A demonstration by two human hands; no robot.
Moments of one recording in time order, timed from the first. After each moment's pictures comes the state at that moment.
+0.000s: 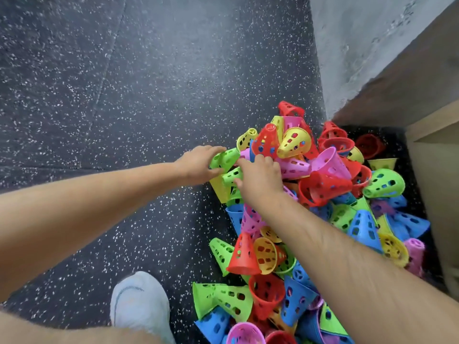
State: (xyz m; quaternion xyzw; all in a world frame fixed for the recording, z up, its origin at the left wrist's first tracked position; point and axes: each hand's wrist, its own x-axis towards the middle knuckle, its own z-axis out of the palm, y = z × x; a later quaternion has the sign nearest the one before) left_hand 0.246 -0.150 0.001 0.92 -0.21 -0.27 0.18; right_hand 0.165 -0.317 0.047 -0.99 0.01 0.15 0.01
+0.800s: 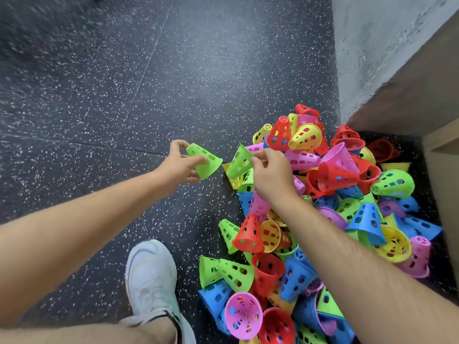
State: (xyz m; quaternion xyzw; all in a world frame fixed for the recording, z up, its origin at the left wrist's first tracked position) left_hand 0.153 -0.092 0.049 0.72 0.19 -0.22 0.63; right_hand 0.120 -0.314 0.070 -0.89 0.12 0.03 0.44
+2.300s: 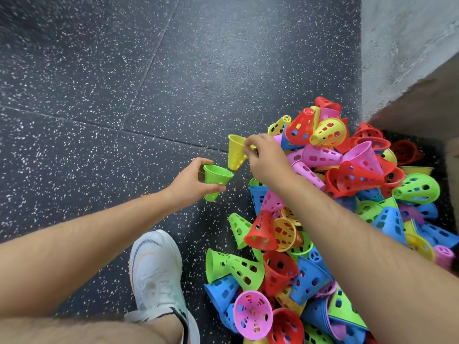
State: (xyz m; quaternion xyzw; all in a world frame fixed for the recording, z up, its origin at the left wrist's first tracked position) left_hand 0.107 -0.077 -0.008 0.84 0.07 -0.22 0.49; right_hand 0.160 -0.289 0.028 -0.93 -0.06 0.09 0.35
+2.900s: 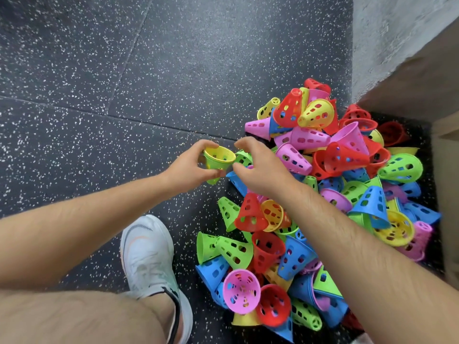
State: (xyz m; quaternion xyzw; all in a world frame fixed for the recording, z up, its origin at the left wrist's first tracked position) left_hand 0.103 -0.100 0.006 0.84 0.00 -0.21 0.50; right_hand 0.100 -0.306 0.058 -0.91 -0.06 0.18 0.37
